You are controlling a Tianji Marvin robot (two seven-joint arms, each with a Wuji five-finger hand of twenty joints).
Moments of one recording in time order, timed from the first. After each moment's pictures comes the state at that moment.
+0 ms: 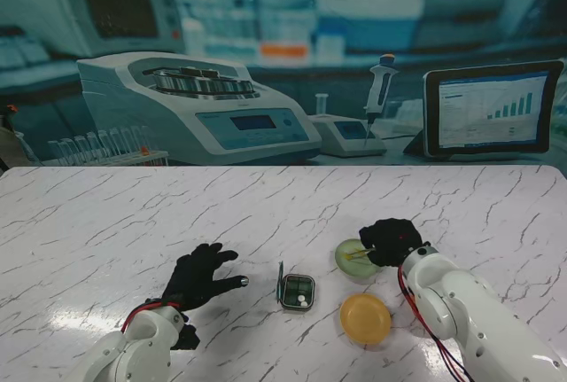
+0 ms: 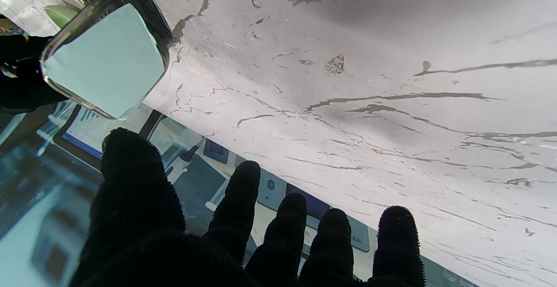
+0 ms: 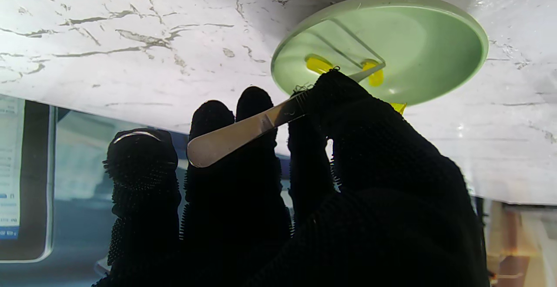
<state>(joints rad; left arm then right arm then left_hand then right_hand) 1.83 -1.10 -1.22 -1.77 0.69 0.12 0.05 -1.53 -1.02 1.15 -1.55 -1.20 0.00 0.08 0.82 -0.04 -0.08 -0.15 0.49 0.22 0.14 0.45 0.34 0.30 0.07 0.27 0.12 0.25 0.12 0.30 -0.08 0.38 0.49 0.32 0.76 -0.48 0.62 0.00 0.67 -0.09 0.83 0.54 0.89 0.03 0.91 0.68 0.81 -0.02 1.20 0.85 0.81 0.16 1.44 0.92</state>
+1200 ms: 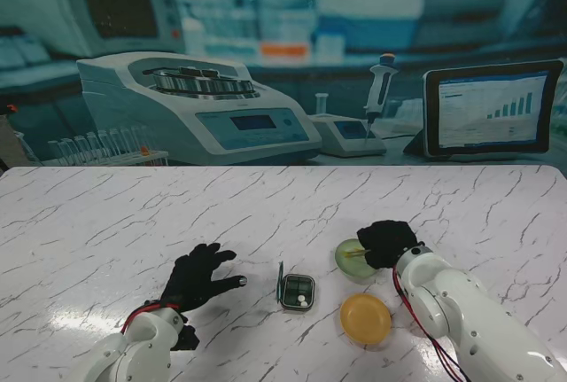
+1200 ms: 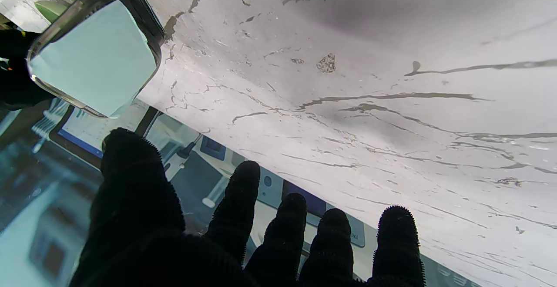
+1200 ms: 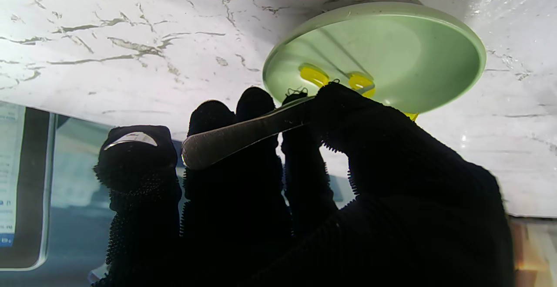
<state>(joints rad) 1.83 -1.10 -1.22 -1.75 0.69 0.12 0.08 -1.50 -1.02 1.11 -1.54 -1.19 0.05 0.11 0.82 -0.04 -0.08 -0.15 0.49 0.22 0.14 0.45 0.34 0.30 0.07 0.27 0.12 0.25 0.12 0.30 -0.08 0.38 0.49 0.32 0.63 -0.49 0.82 0.11 0.67 -0.03 0.85 0.78 0.94 0.03 0.96 0.73 0.90 -0.02 1.23 0.85 0.92 0.16 1.44 0.92</state>
